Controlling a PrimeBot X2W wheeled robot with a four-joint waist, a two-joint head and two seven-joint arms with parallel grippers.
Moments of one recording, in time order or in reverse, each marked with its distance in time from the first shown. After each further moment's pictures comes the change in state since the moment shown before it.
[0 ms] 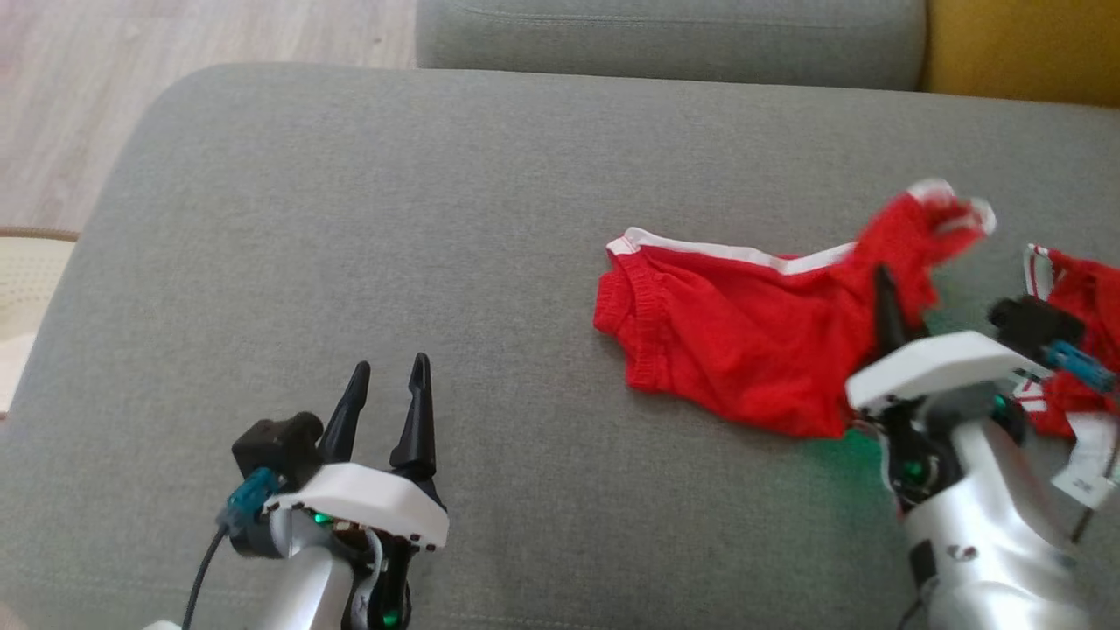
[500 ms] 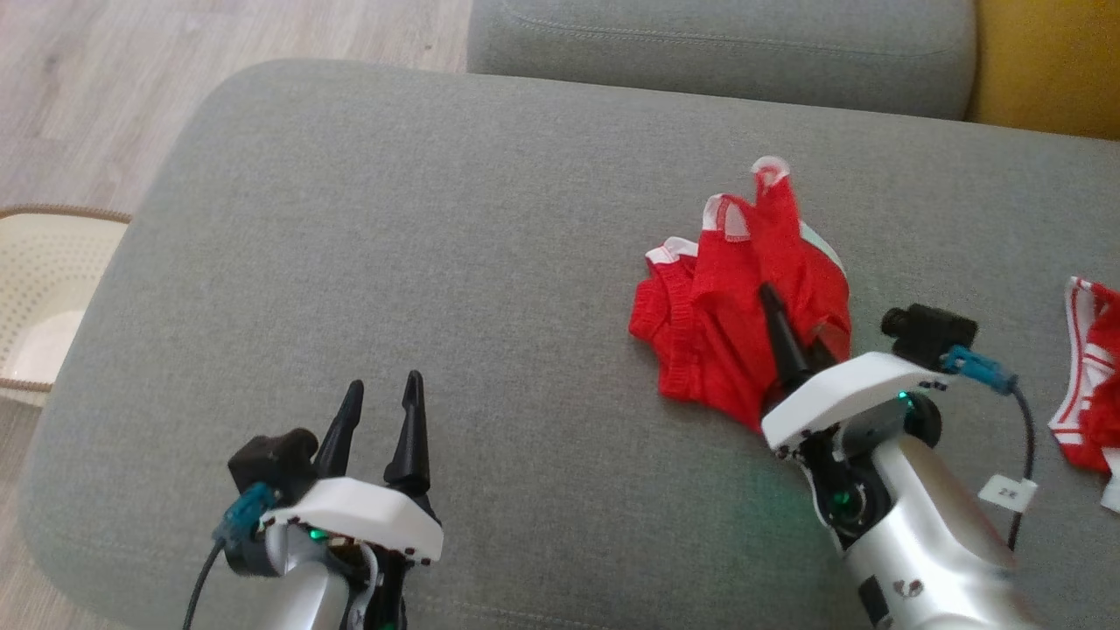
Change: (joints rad) left arm 0.025 0.000 0.014 0.013 -0.002 0.001 0.000; right arm 0.043 0.000 0.289 -0.118 0.117 0.000 0.002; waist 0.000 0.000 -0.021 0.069
